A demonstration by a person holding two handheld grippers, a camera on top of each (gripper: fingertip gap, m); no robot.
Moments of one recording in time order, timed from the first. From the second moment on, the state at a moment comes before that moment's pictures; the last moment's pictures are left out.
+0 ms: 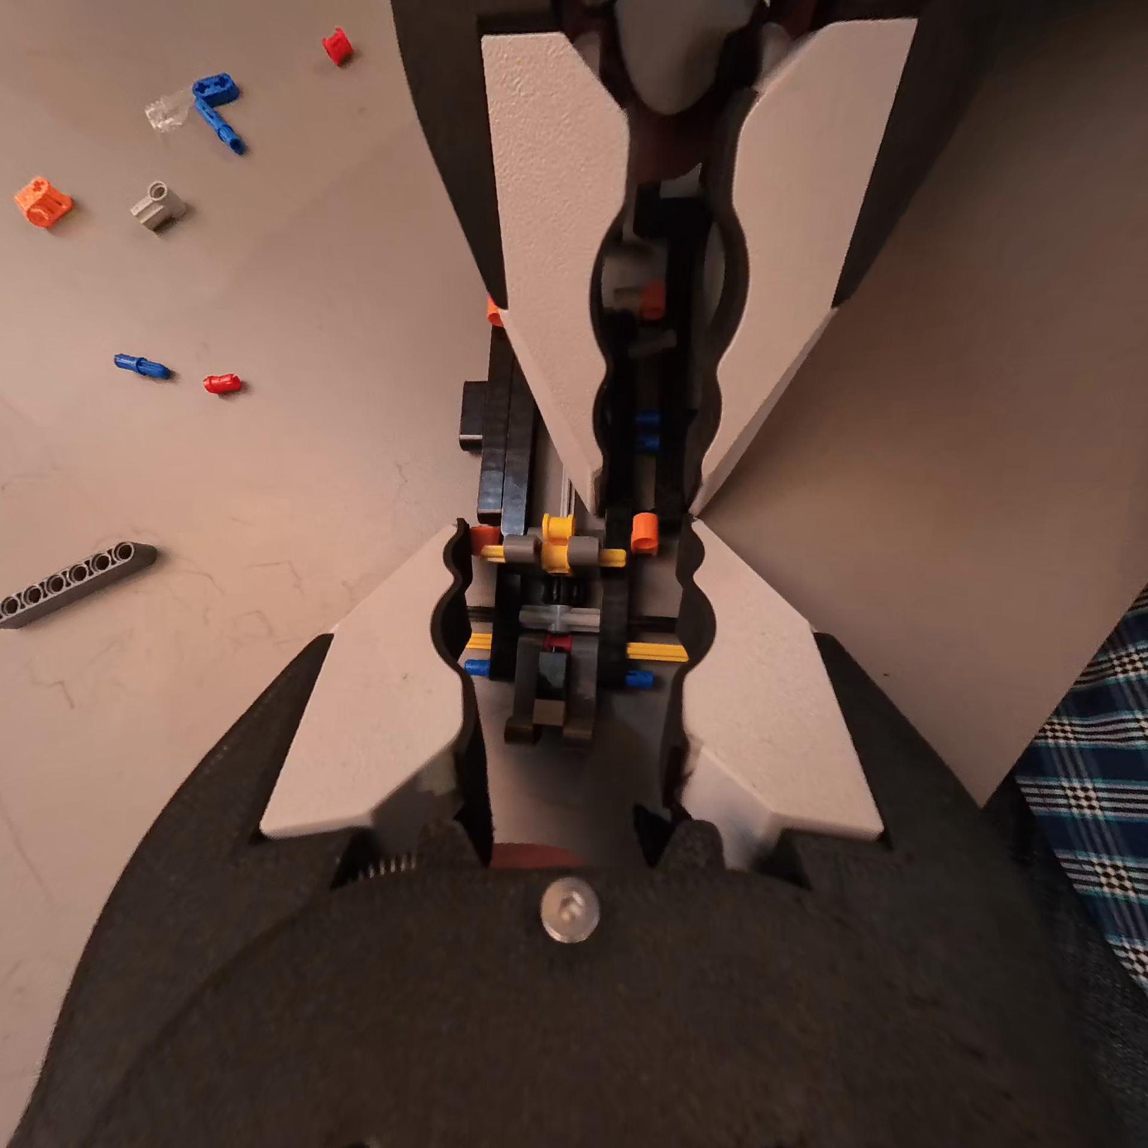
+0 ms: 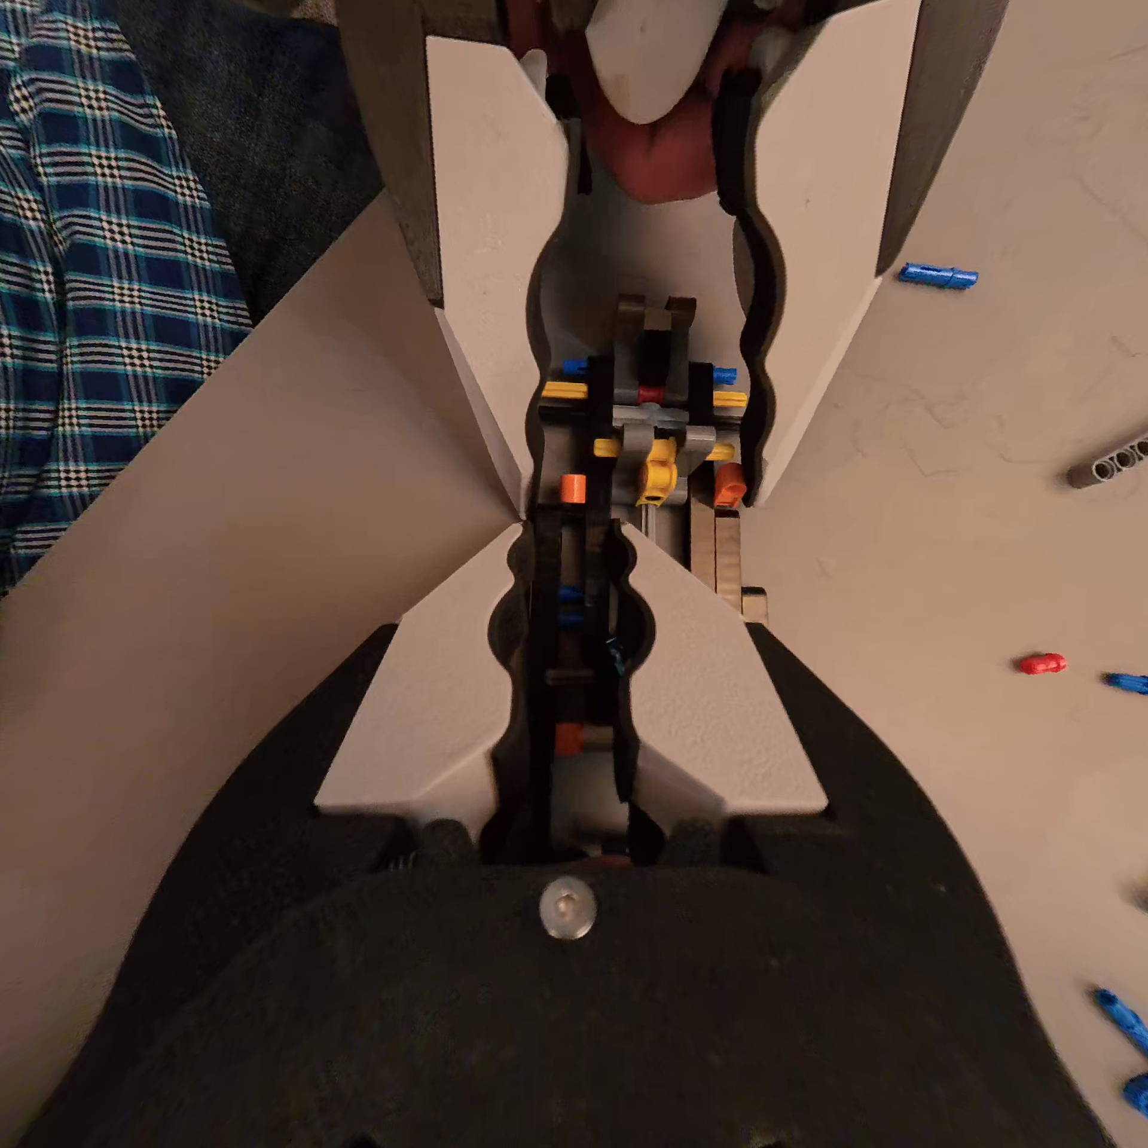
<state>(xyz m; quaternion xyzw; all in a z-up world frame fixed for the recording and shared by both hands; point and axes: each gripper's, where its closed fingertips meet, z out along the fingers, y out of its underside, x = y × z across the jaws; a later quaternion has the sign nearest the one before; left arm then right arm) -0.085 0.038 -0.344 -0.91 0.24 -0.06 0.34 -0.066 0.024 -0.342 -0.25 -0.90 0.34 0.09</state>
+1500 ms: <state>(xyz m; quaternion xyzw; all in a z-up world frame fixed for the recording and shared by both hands) -0.080 0.050 -0.333 -0.90 0.29 -0.03 0.33 -0.025 0.063 -0.331 -0.29 -0.89 0.30 0.20</state>
